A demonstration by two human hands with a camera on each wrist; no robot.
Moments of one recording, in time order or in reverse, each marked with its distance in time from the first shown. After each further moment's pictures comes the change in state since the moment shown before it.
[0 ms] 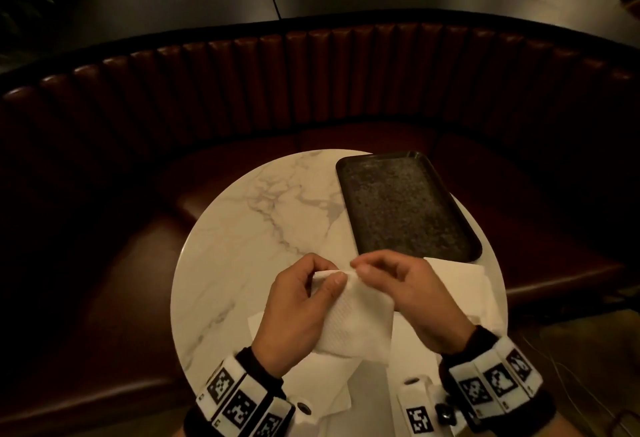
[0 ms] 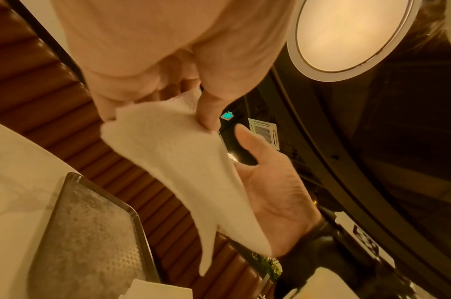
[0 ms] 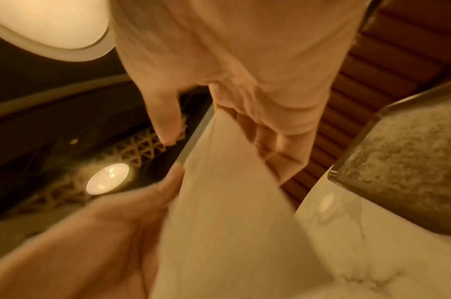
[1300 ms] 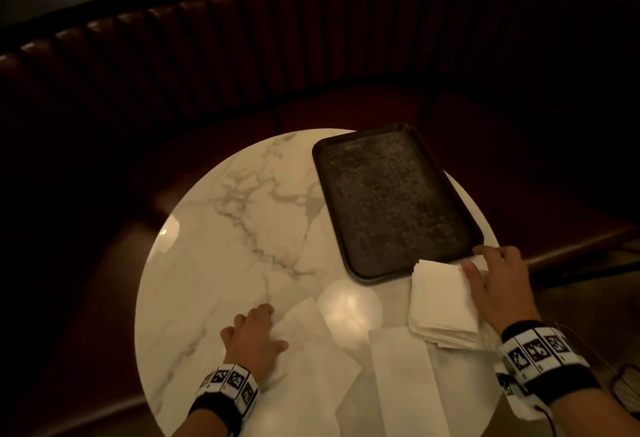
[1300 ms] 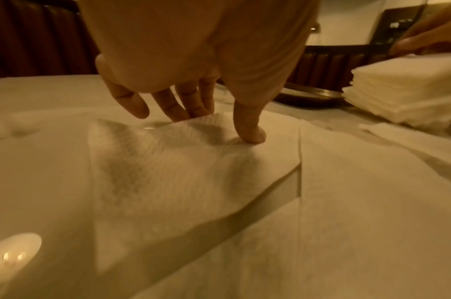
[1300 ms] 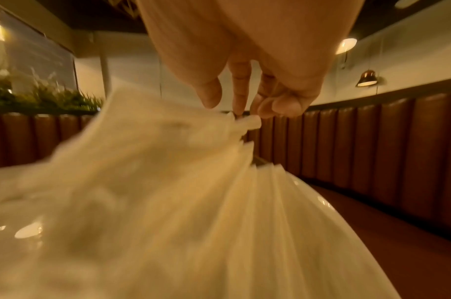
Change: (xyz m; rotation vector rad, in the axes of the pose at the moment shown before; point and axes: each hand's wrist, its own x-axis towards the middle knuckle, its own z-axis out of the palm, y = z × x) left_hand 0.065 -0.211 -0.004 1.070 -0.251 -0.478; right_hand 0.064 0.142 -0.175 -0.915 0.585 0.249
